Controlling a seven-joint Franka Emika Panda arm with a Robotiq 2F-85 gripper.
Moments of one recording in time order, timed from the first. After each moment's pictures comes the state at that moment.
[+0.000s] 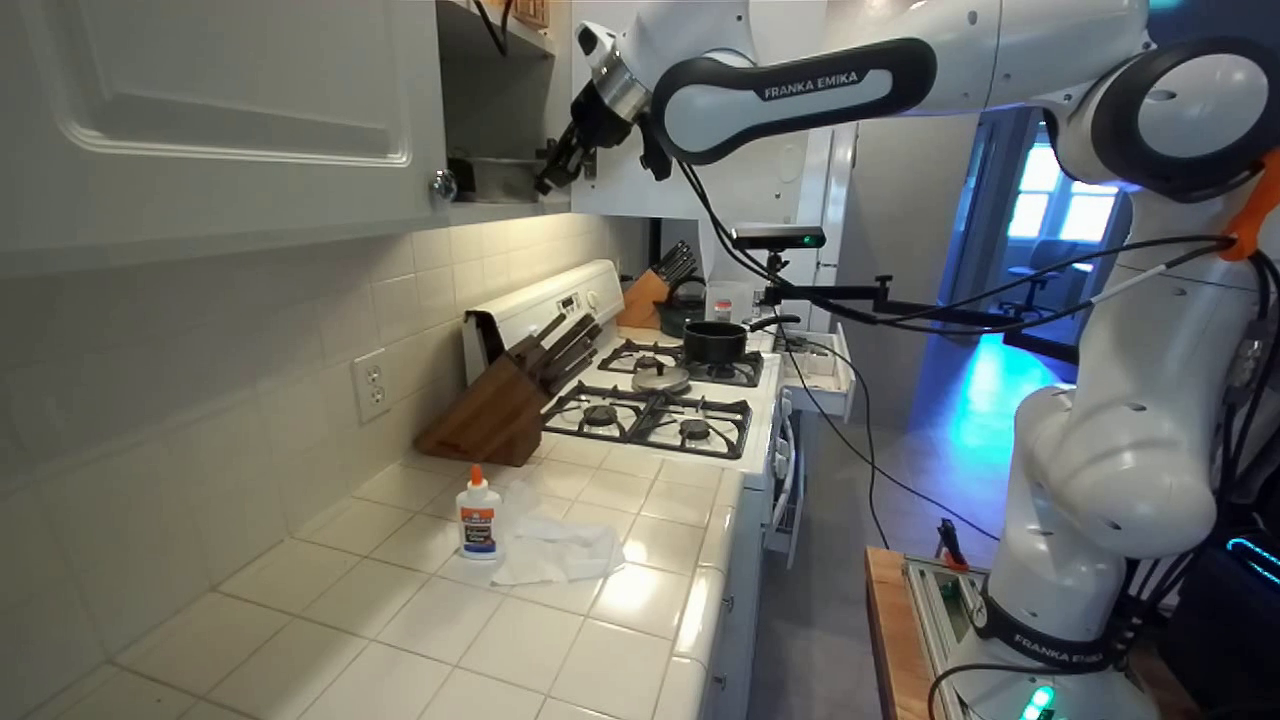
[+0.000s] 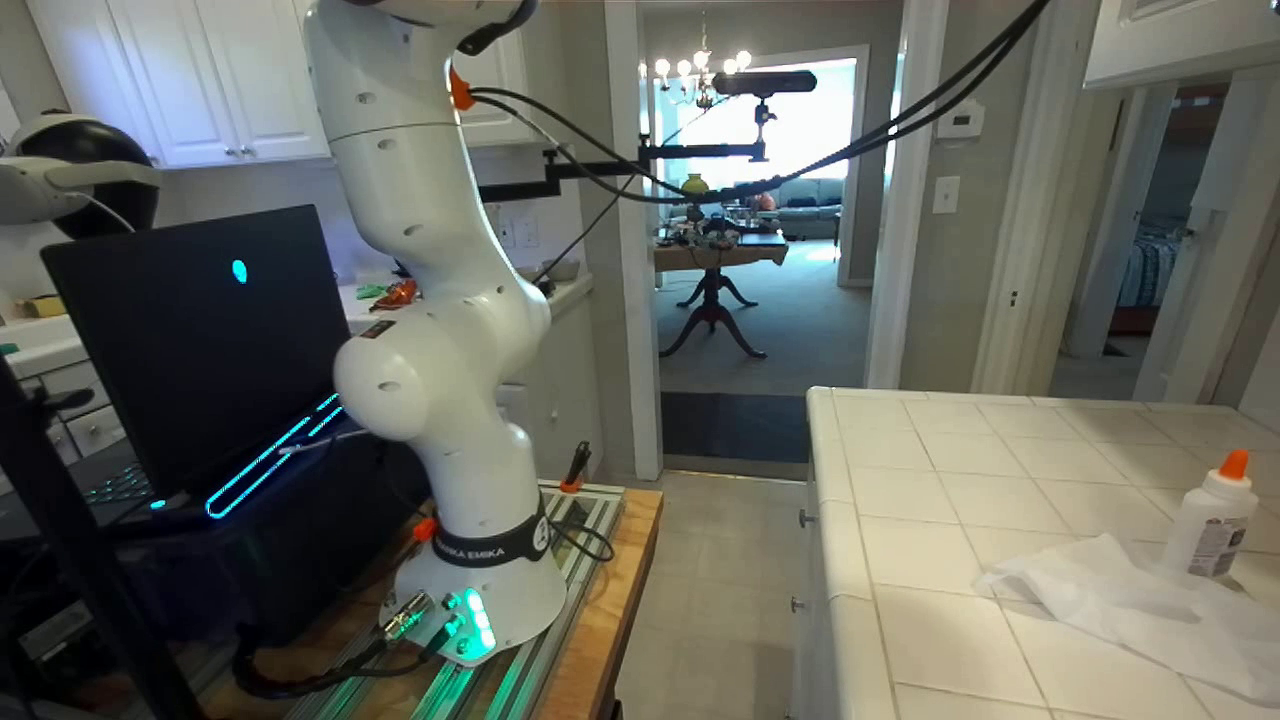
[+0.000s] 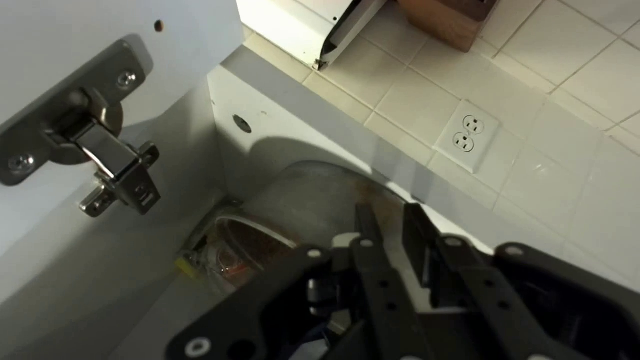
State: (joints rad) arm -0.08 -0.12 -0.07 -1.80 -0.34 2.57 -0.38
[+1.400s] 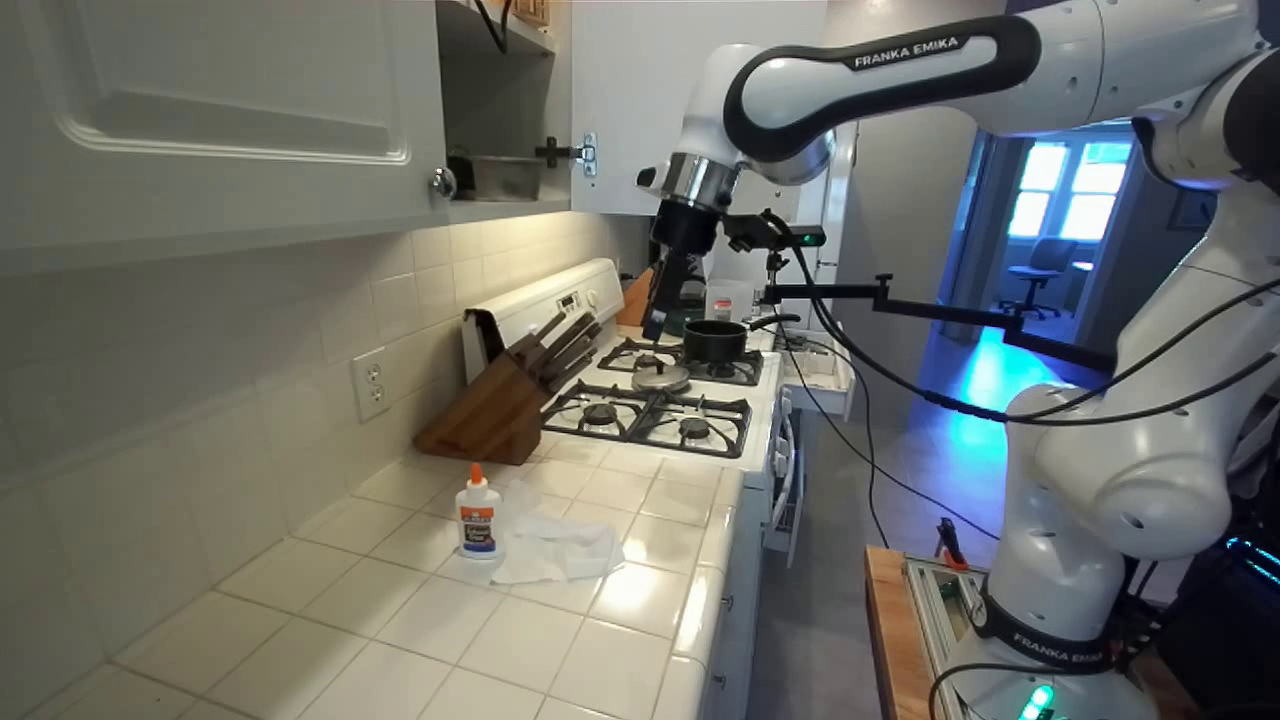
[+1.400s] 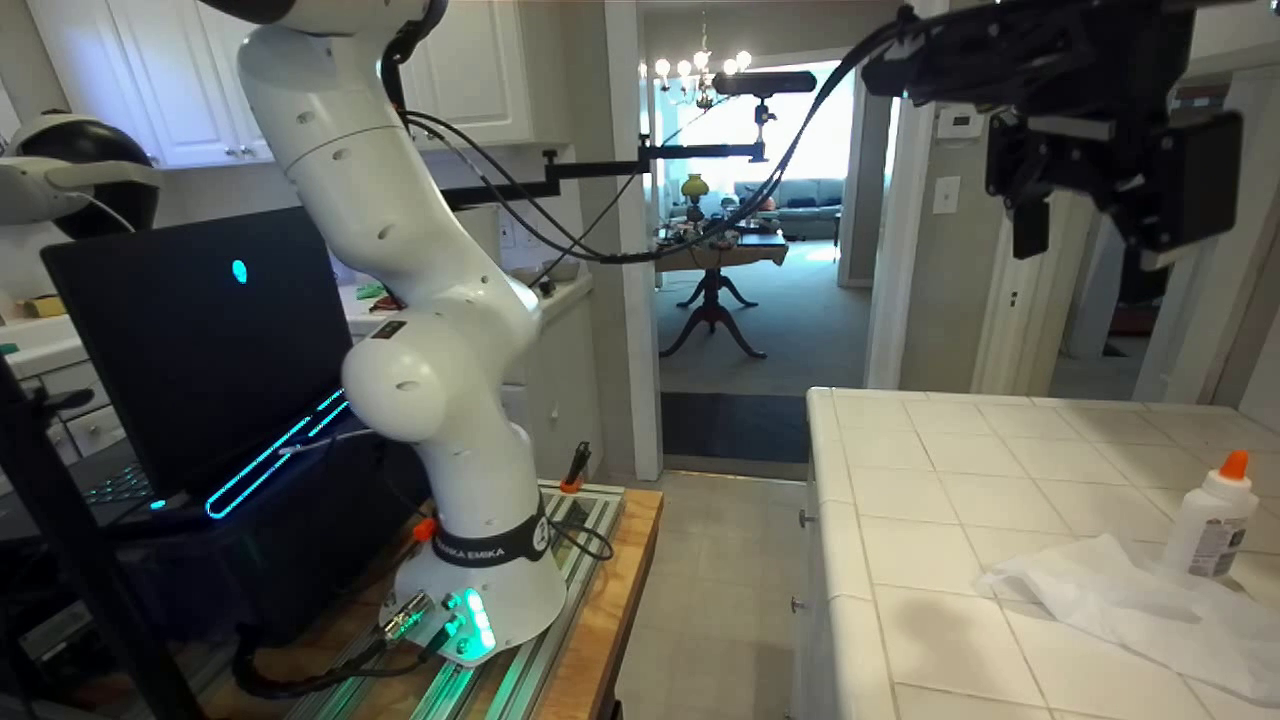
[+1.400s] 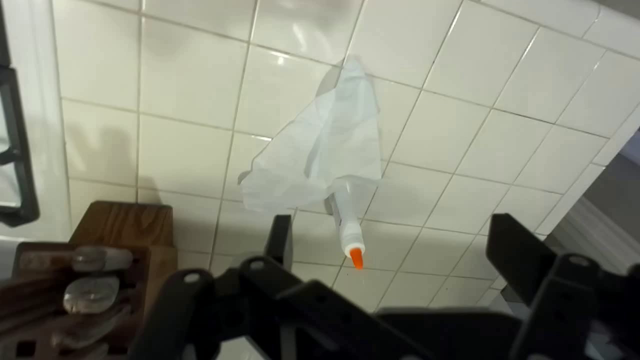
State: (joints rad) arm 0.04 -0.38 -0.17 -2.18 0.16 2.03 -0.44
